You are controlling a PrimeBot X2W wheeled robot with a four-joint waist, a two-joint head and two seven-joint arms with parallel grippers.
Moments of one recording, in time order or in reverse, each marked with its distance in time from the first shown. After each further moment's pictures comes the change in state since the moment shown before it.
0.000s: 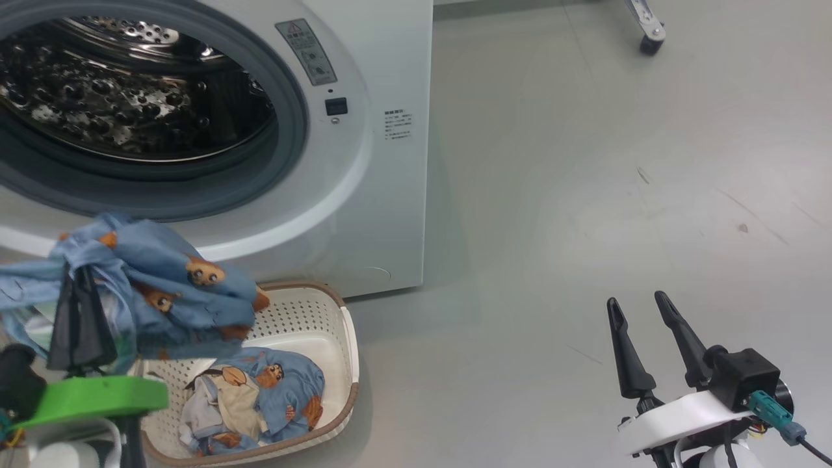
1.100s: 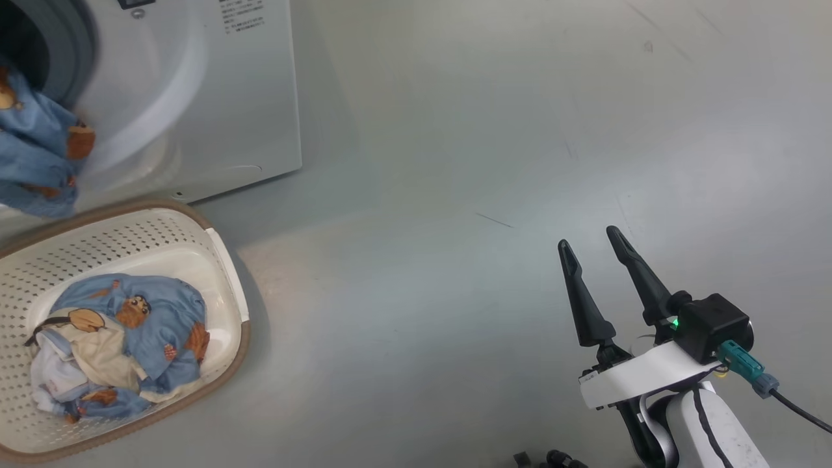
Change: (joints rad) left arm -0.657 0.282 0.113 0.377 0.007 0.014 0.123; right arm -0.155 -0.003 0.128 -0.040 0.024 -0.002 0.000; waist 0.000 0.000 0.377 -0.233
